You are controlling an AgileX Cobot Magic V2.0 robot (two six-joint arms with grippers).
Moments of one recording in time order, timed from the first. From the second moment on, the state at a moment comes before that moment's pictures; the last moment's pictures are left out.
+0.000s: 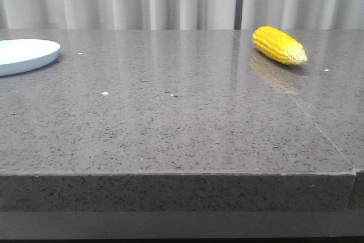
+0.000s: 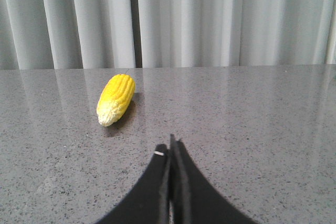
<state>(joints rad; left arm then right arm) -0.06 -0.01 0.01 -0.03 0.01 0.02 -0.01 -0.01 0.03 0.04 -0.04 0.05</state>
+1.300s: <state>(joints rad) -0.06 0.02 -0.35 0.00 0.05 0.02 -0.01 0.02 -0.35 0.04 0.19 0.05</state>
